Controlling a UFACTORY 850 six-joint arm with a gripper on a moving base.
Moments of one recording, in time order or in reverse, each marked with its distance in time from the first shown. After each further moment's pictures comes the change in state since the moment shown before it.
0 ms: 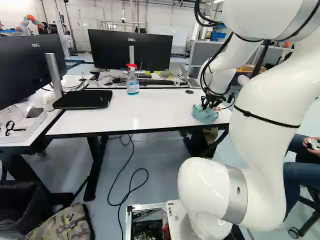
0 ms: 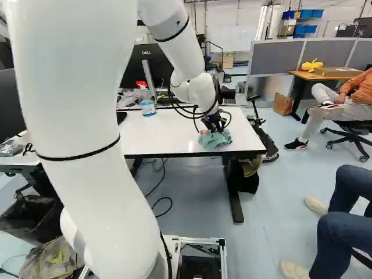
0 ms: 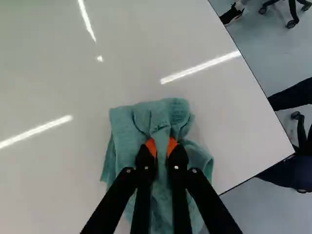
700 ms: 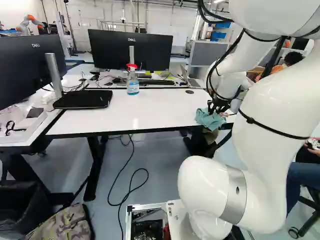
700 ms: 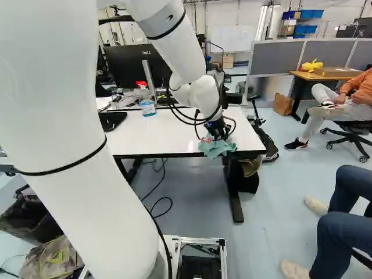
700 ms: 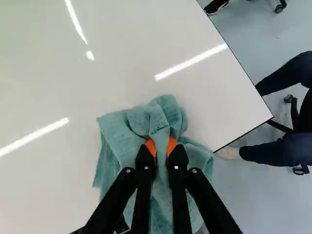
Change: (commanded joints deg) arm -5.4 4.8 5.4 0.0 0.0 0.0
